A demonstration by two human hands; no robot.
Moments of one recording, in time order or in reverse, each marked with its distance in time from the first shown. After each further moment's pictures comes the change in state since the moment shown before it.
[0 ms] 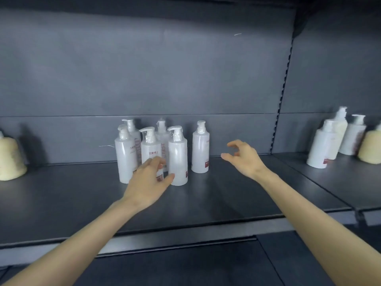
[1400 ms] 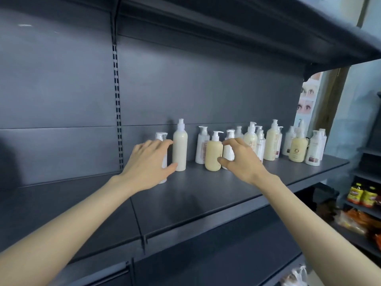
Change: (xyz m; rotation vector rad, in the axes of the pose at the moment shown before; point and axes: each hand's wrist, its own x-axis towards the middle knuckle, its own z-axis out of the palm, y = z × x) left_hand 0.070 0.414 0.283 0.208 -0.033 0.594; right_hand -0.049 0.287 -0.386 -0.447 0.250 0.032
